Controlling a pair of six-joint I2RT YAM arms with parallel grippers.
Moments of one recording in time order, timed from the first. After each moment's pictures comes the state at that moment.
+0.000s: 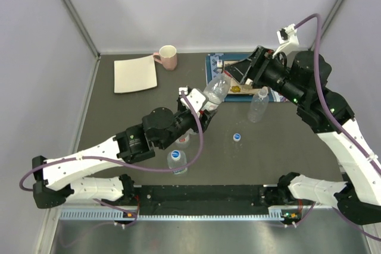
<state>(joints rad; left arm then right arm) -1.20 1.06 1.09 -0.07 -0.40 0.06 0.65 1.09 1.56 -0.57 -0.04 0.64</state>
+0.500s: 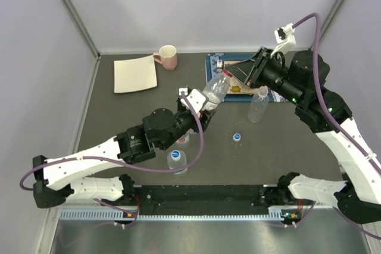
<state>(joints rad) -1.21 1.07 1.08 -0.06 -0.44 0.07 0.66 1.10 1.56 -0.54 -0.07 0.66</state>
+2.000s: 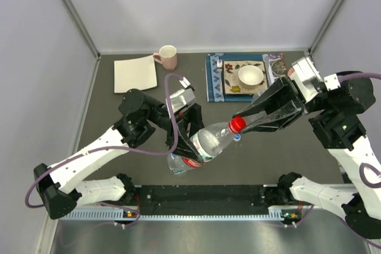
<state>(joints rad) -0.86 1.10 1.07 0.50 1.29 -0.83 0.65 0.95 1.43 0.04 -1.21 0.39</state>
